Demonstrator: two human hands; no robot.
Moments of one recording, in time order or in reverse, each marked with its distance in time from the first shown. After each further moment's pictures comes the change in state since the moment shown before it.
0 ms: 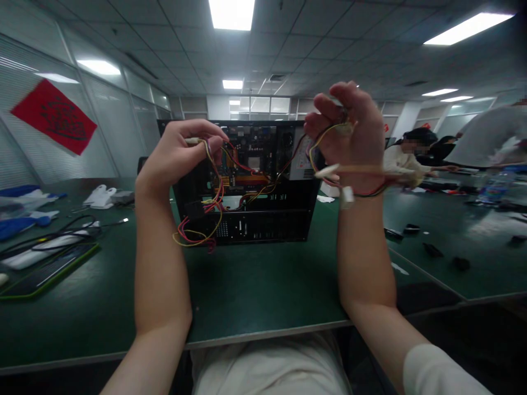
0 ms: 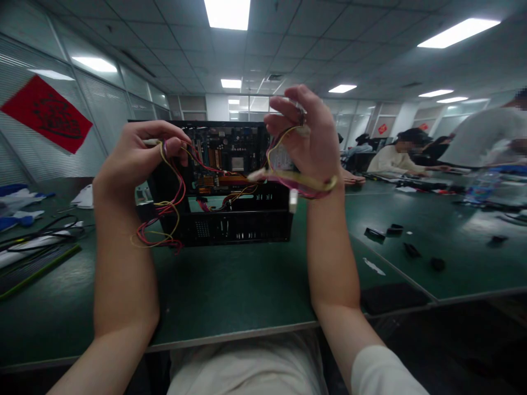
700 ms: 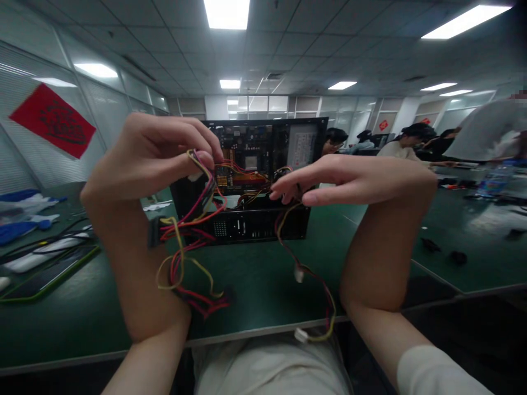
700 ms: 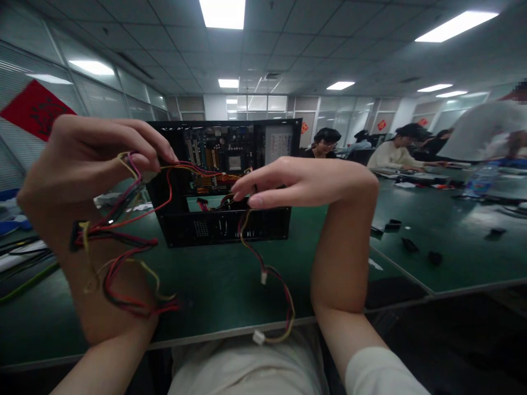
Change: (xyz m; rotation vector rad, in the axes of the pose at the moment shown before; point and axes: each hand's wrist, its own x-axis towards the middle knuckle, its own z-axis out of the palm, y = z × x) left_hand -0.017 0.061 -0.013 0.100 -0.227 0.332; right_hand -0.036 -0.060 -0.015 -0.842 -1.325 0.097
